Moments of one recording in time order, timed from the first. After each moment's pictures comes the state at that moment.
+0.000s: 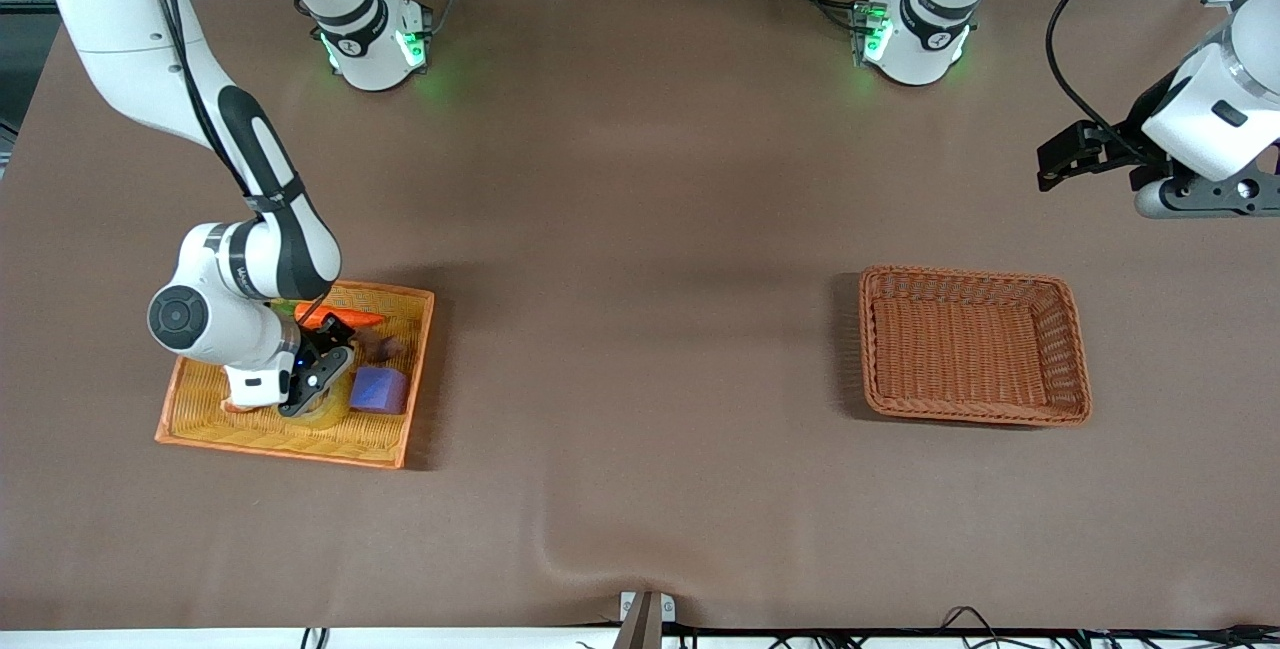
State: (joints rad) left arm -0.05 0.04 -0.10 -1.49 0.01 1.46 -0.14; right arm 0.05 0.60 -0.03 -1.85 0.04 2.37 -0.86
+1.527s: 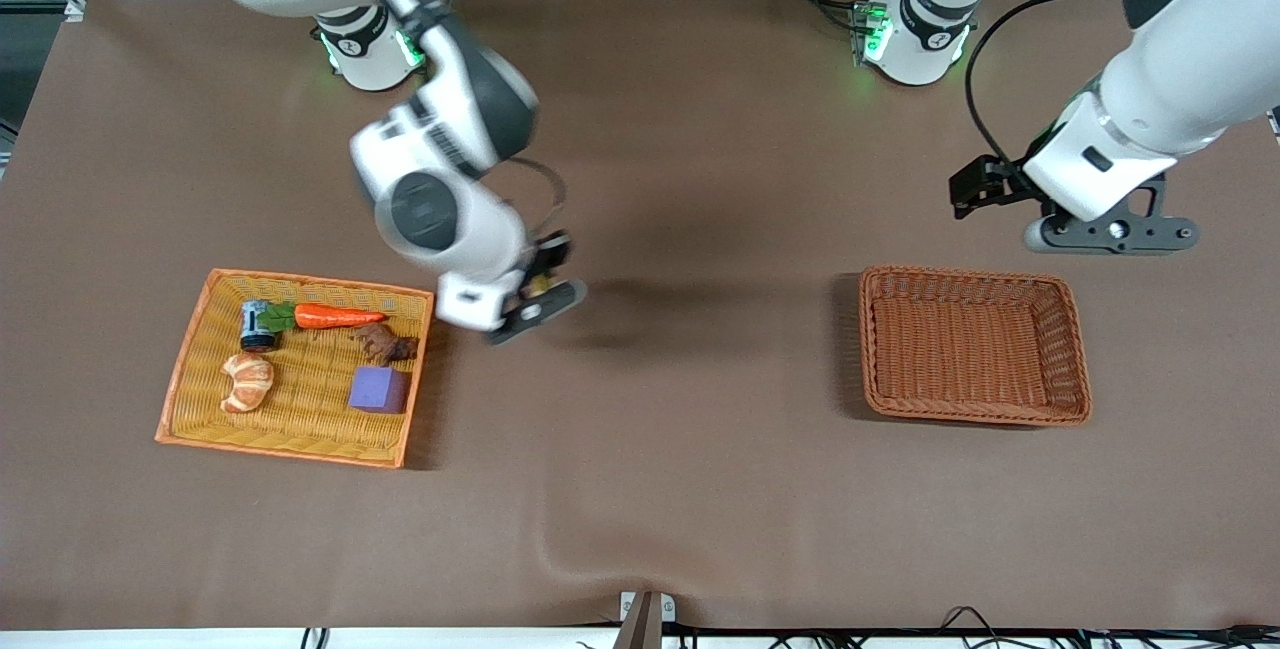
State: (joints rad) left arm -0.16 0.12 -0.11 -1.49 -0.02 1.55 -0.23; right arm 0.37 0.54 0.31 -1.47 0.05 1.93 0.18
